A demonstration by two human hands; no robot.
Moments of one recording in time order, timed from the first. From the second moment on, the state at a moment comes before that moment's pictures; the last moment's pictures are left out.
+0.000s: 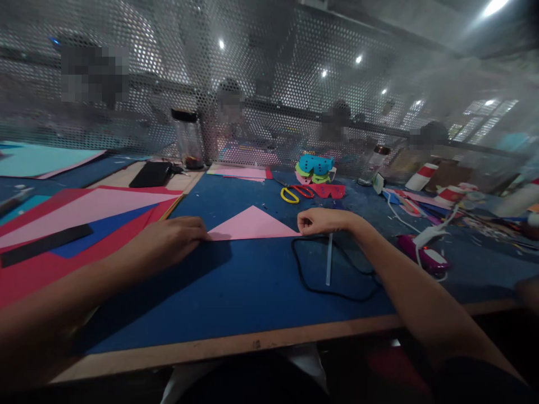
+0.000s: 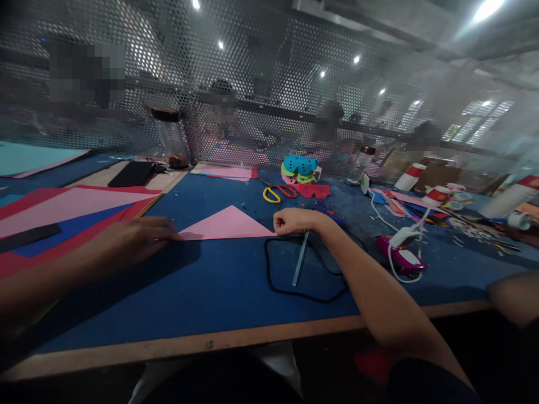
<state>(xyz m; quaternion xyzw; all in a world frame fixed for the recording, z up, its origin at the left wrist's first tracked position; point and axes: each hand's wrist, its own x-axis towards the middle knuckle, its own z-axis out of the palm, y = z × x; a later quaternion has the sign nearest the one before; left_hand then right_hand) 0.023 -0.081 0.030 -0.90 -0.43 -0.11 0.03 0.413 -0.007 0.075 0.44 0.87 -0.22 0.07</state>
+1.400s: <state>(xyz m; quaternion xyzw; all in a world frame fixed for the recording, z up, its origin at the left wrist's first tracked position) 0.048 -0.078 0.034 -0.91 -0.39 -0.16 0.05 0.364 -0.033 0.039 0.33 0.93 -0.10 -0.13</state>
